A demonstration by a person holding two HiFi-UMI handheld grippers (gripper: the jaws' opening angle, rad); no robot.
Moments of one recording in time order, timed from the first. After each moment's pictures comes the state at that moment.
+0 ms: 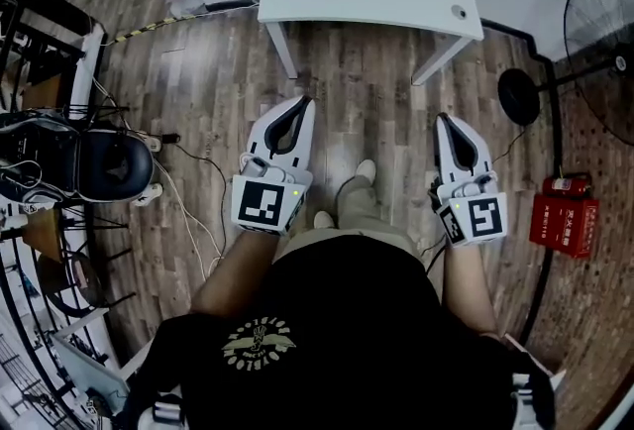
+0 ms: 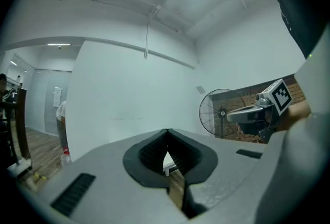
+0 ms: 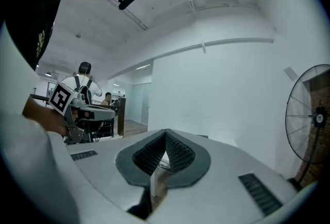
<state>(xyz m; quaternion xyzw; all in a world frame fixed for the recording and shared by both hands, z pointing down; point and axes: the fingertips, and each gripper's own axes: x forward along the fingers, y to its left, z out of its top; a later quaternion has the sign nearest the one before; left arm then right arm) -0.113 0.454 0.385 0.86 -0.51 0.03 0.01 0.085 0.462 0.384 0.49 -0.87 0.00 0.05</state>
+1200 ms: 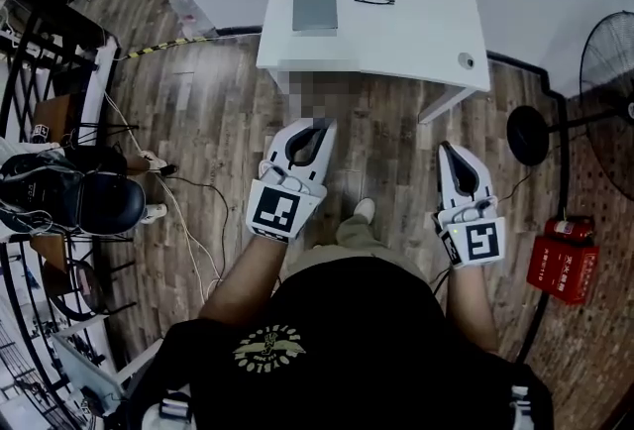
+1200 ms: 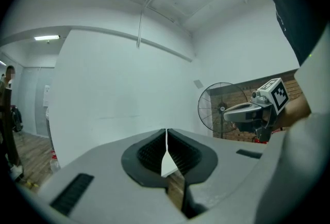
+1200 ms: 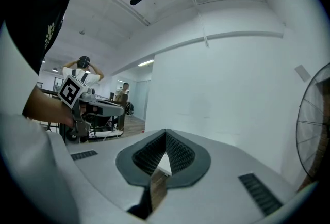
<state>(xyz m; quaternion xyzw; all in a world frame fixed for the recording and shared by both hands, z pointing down) -0.040 0.304 0.389 0.87 -0.48 0.05 0.00 0.137 0.322 0.392 0.46 -0.89 -0.02 0.07</state>
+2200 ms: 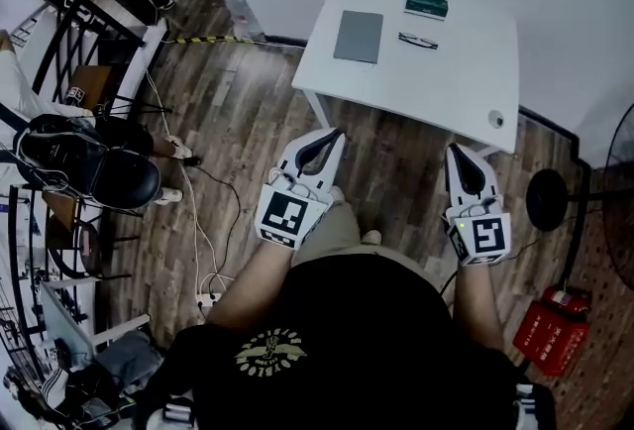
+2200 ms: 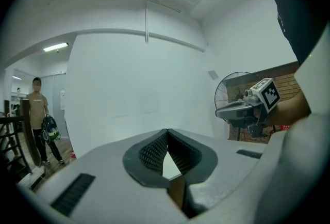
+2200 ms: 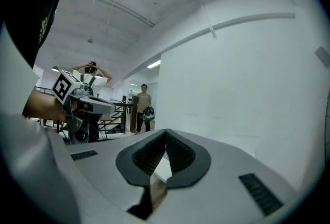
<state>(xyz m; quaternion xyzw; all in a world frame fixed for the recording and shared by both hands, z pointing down) -0.049 0.257 0.385 0.83 -0.56 0.09 0.01 0.129 0.217 0.395 0.38 -0.92 -0.01 0.05</state>
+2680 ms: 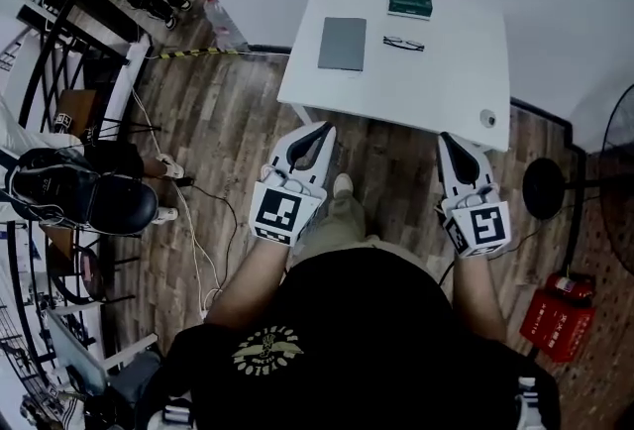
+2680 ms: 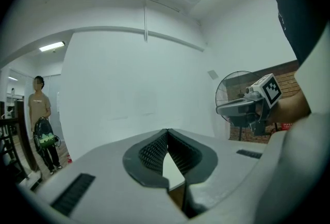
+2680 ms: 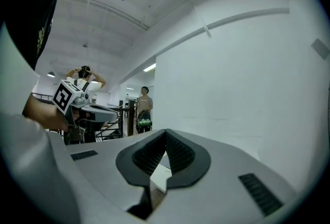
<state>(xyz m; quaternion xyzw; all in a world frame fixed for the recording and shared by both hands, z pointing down) -0.069 0.206 0.390 0.83 -0.54 0.09 0.00 0.107 0.176 0.391 0.39 -0.92 0.01 0.04</state>
